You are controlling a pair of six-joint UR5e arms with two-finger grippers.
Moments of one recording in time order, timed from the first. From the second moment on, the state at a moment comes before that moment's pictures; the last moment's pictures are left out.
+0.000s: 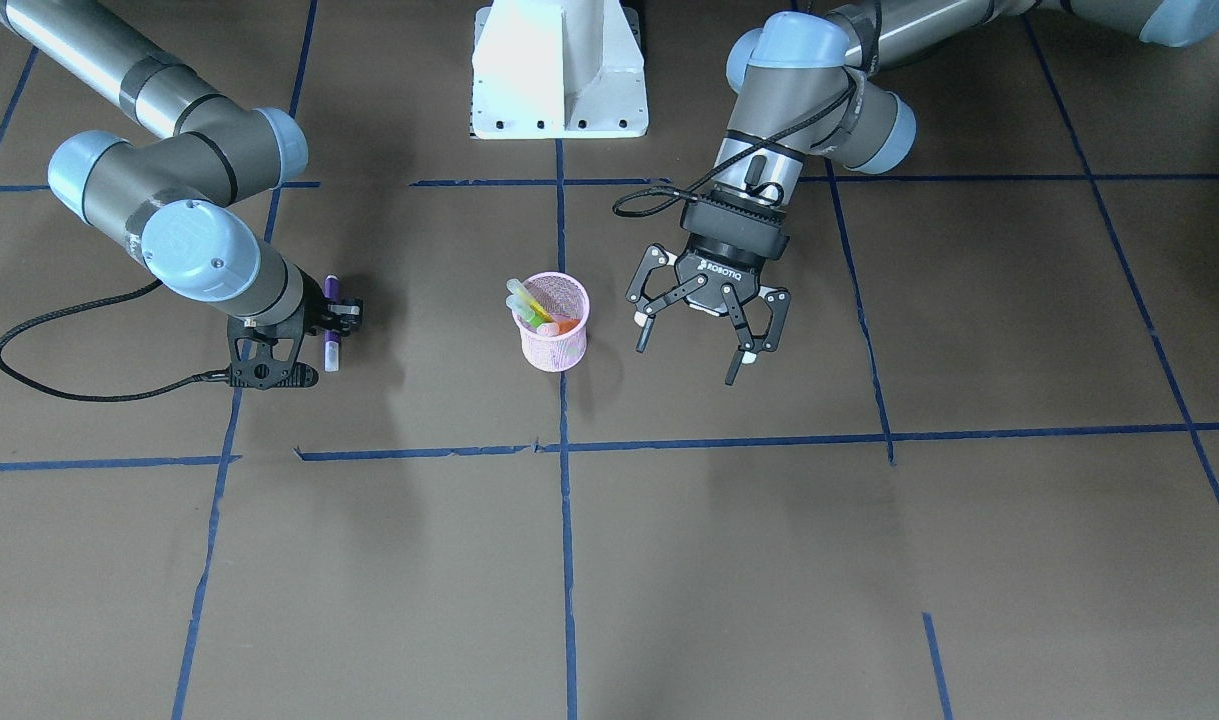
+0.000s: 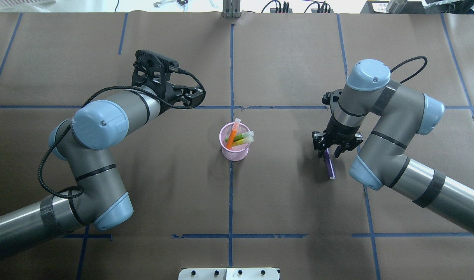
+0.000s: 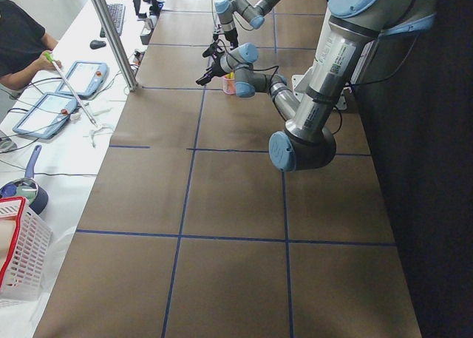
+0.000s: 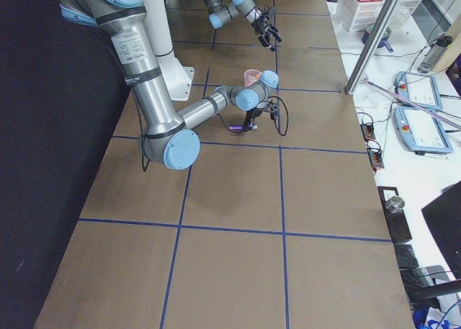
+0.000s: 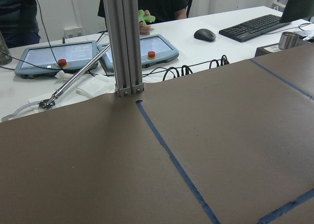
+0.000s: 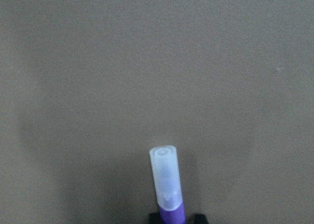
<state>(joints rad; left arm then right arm) -0.56 -2.08 -1.68 -2.29 -1.32 -0.80 0.72 -1.15 1.58 -1.54 2.27 0.95</state>
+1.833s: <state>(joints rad) -0.74 -2.01 -1.68 -1.85 -1.53 -0.56 0.42 -0.95 1.96 -1.54 1.26 1.38</state>
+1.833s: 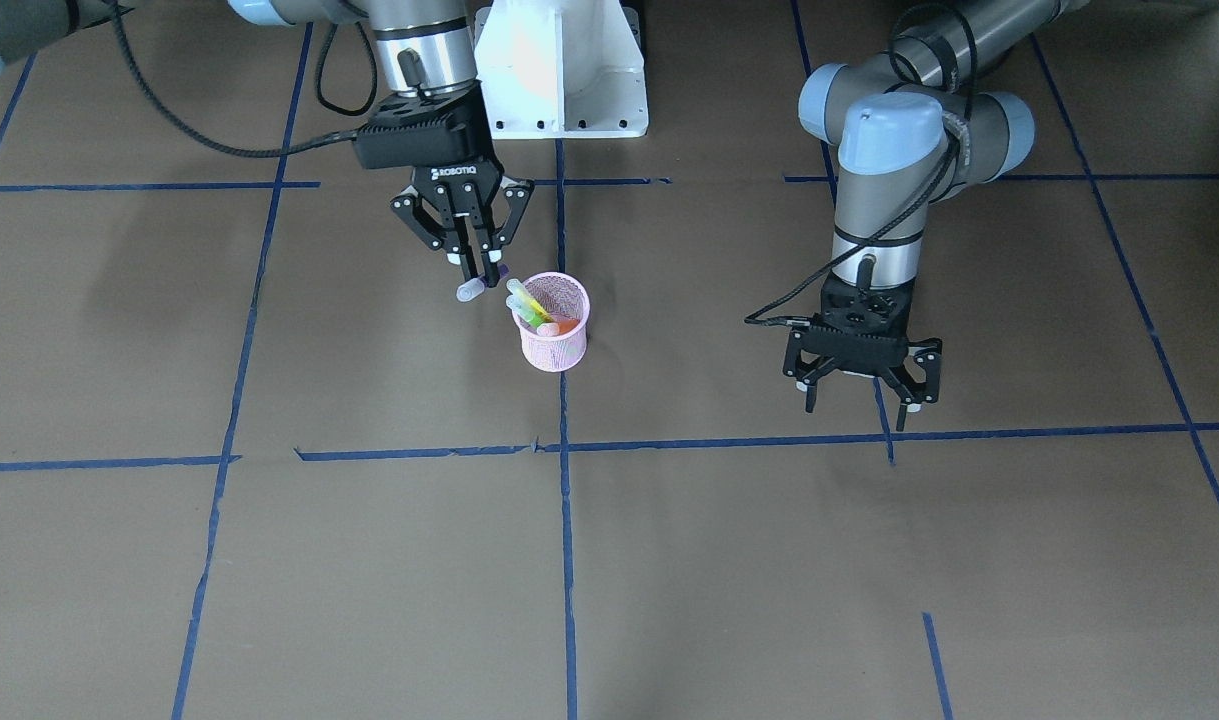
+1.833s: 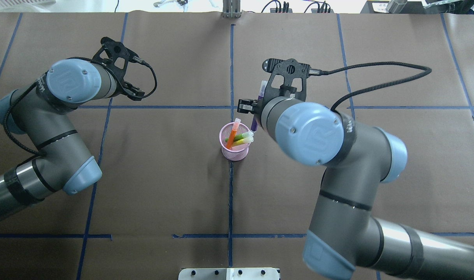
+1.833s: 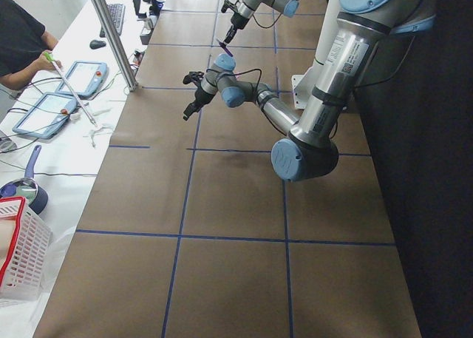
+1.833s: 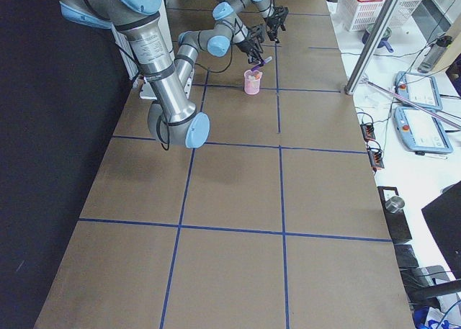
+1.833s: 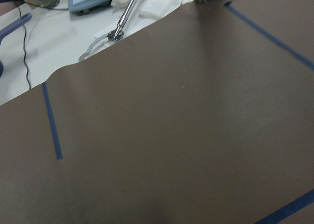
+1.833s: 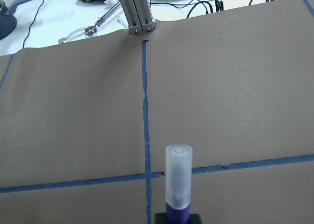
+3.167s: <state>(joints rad) -0.76 -2.00 -1.67 -1.83 -1.57 -0.52 0.30 -0.91 1.81 -1.41 1.06 1.37</state>
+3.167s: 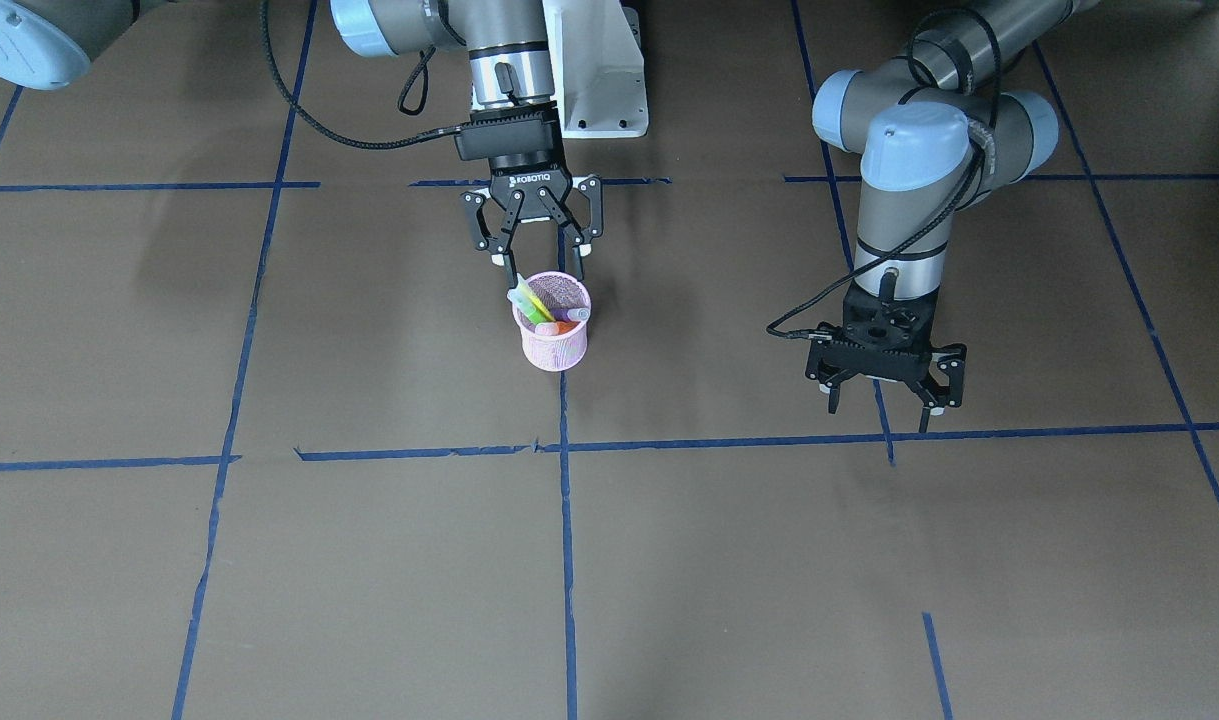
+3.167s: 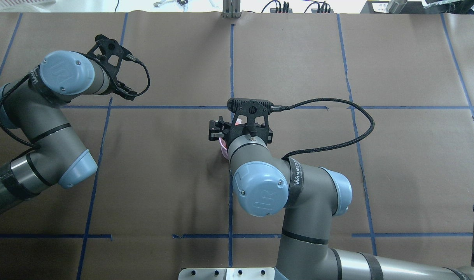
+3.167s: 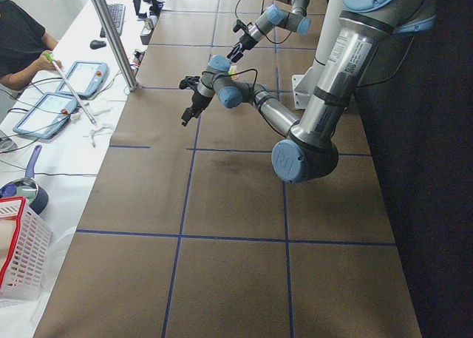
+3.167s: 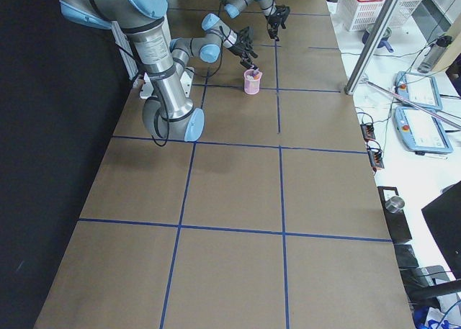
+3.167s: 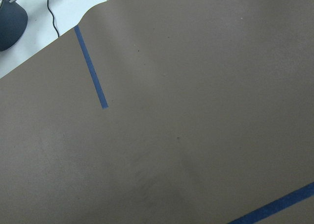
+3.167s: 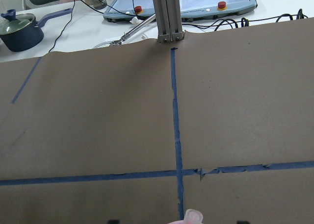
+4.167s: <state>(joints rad) -1.04 -1.94 -1.67 -1.58 -1.86 -0.28 0.74 -1.17 1.96 -1.42 1.89 1.14</state>
